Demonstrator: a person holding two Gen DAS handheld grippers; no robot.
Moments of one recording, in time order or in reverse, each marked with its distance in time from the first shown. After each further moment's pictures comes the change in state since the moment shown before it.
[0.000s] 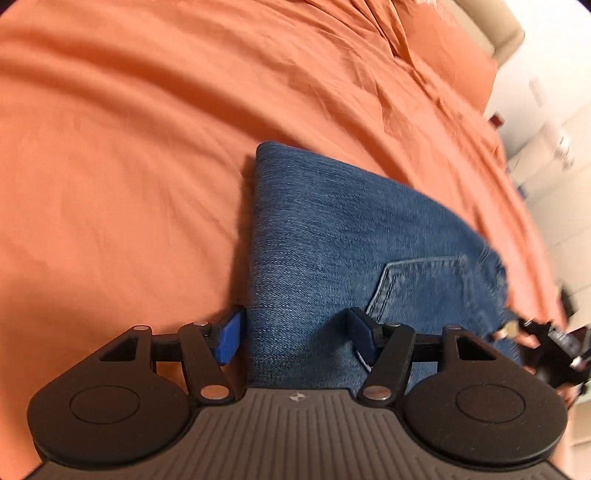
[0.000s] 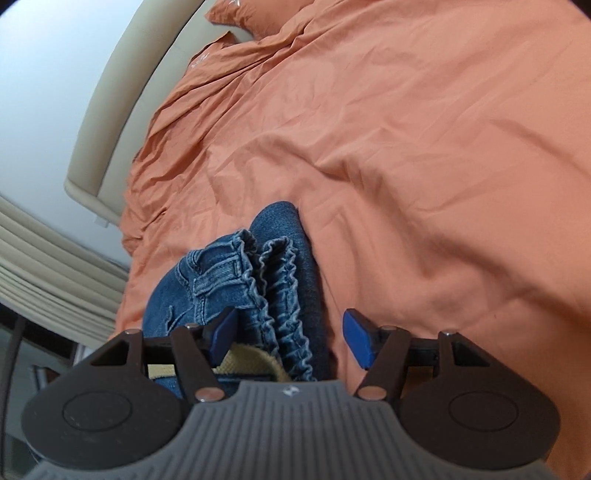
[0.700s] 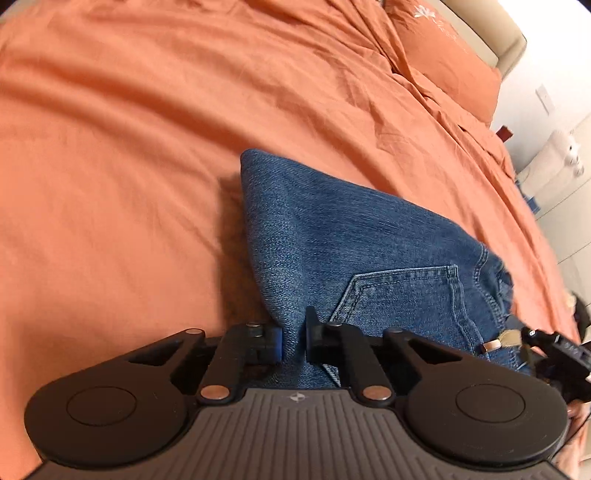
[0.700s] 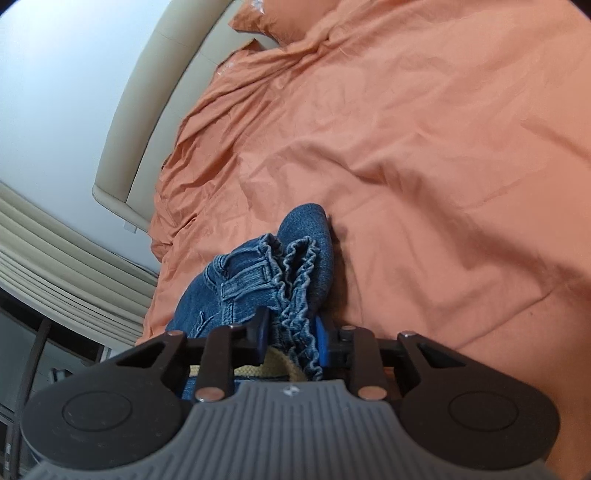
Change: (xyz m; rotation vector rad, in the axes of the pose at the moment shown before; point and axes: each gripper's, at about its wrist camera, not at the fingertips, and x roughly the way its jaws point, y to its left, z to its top) left arm -0.013 -0.043 -0.012 0.040 -0.084 0.108; right arm -0.006 0.012 -0.003 -0.025 -0.044 0.085
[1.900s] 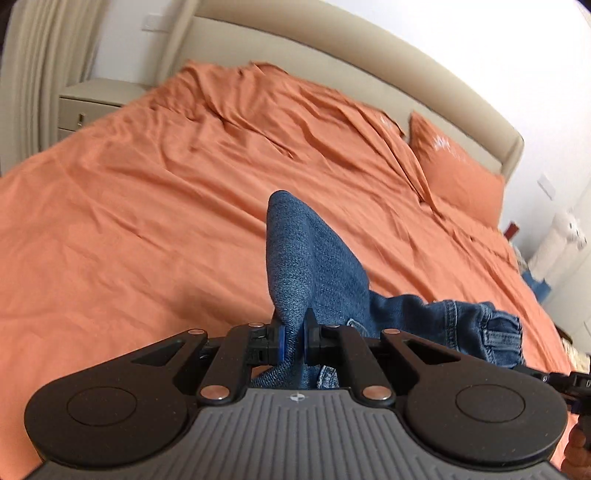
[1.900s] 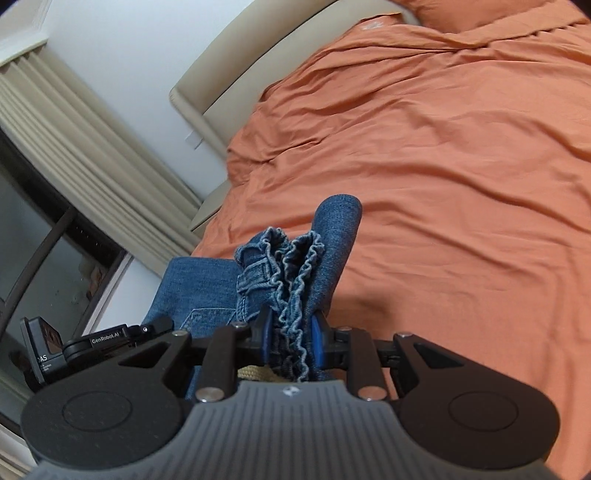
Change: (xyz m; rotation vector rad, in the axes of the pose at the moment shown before) left arm -0.215 0.113 -0.044 -0.053 -0.399 0.089; right arm -0.003 0.265 -0.156 -0.303 0.120 0.037
